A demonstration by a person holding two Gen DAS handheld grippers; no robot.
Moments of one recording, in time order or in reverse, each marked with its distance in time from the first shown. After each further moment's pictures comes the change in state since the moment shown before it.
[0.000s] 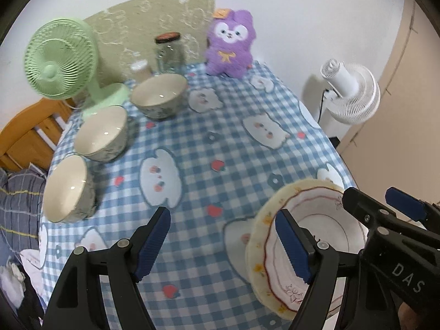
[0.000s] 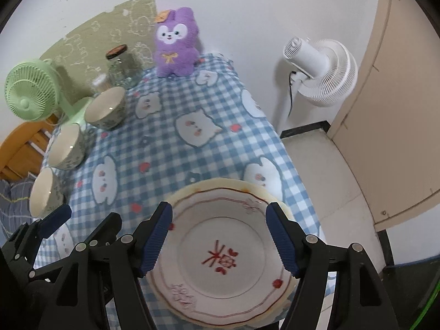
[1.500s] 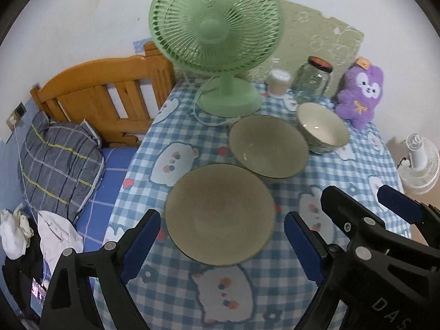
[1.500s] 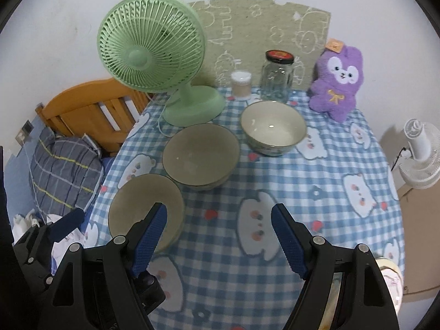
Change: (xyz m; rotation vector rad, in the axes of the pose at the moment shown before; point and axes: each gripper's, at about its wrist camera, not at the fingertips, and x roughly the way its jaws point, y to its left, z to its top) left arm 0.004 0.235 0.012 -0.313 -0.034 0.192; right arm 0.044 0.272 0.035 -0.335 -0.029 0.247
